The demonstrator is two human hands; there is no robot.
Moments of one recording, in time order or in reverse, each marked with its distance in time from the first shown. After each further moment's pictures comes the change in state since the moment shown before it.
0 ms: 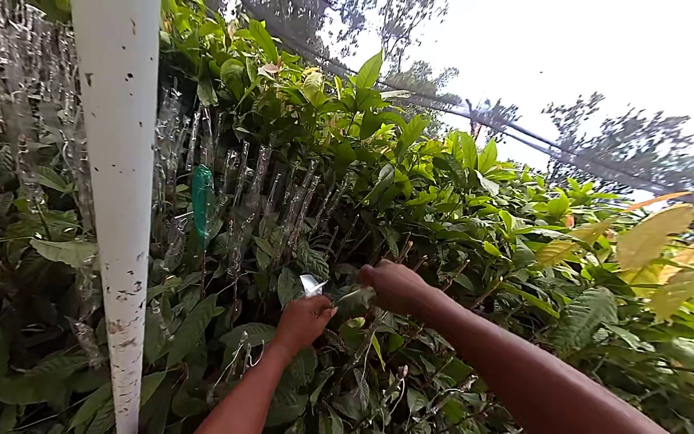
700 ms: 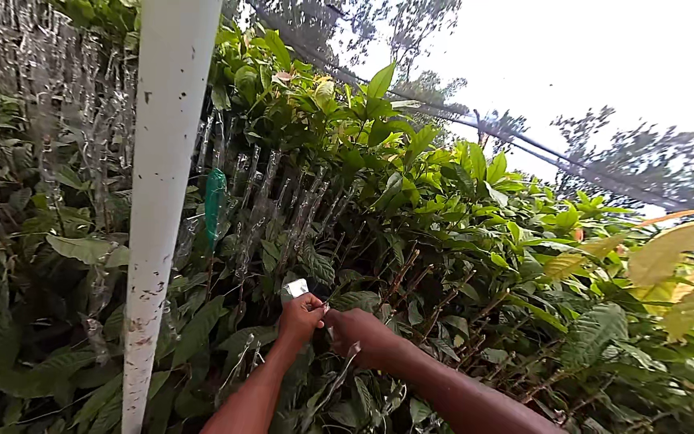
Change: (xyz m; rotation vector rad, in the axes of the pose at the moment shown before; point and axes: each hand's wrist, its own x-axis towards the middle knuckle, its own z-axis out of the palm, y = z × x) left_hand 0.003 -0.011 0.001 -0.285 0.208 -0.280; right_hand -0.003 -0.056 0.055 0.067 -0.121 -0.155
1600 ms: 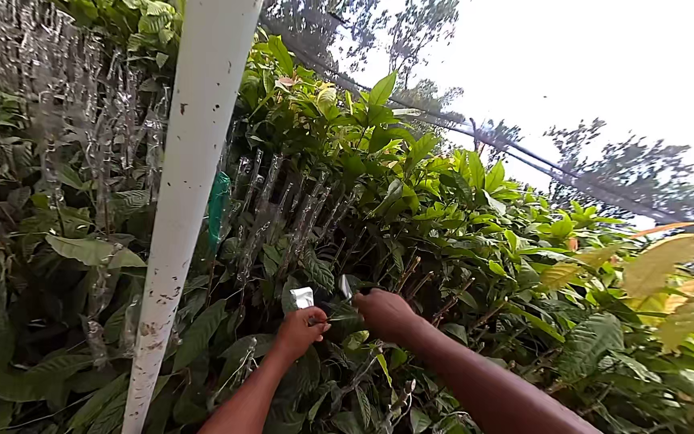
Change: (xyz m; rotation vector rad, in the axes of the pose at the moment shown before) left_hand 0.000 -0.016 -0.006 0.042 -0.234 0.033; right_hand 0.013 0.039 -0.027 -0.191 0.026 0.193
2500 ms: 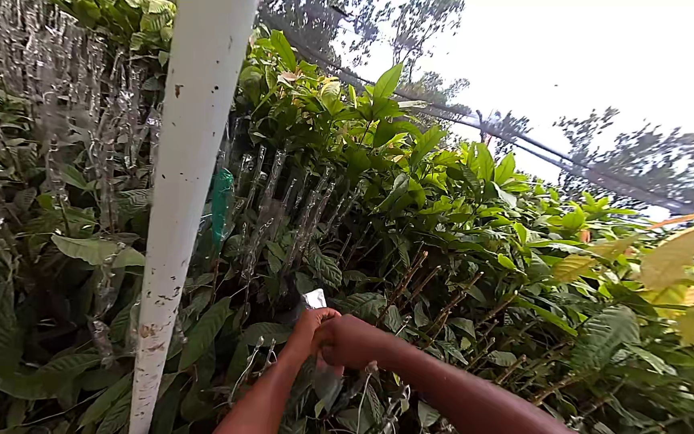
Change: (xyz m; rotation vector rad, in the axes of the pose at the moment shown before) left_hand 0.005 -0.008 0.017 -0.155 0.038 0.015; right_hand -0.012 -0.068 0.018 0.352 -0.151 -0.275
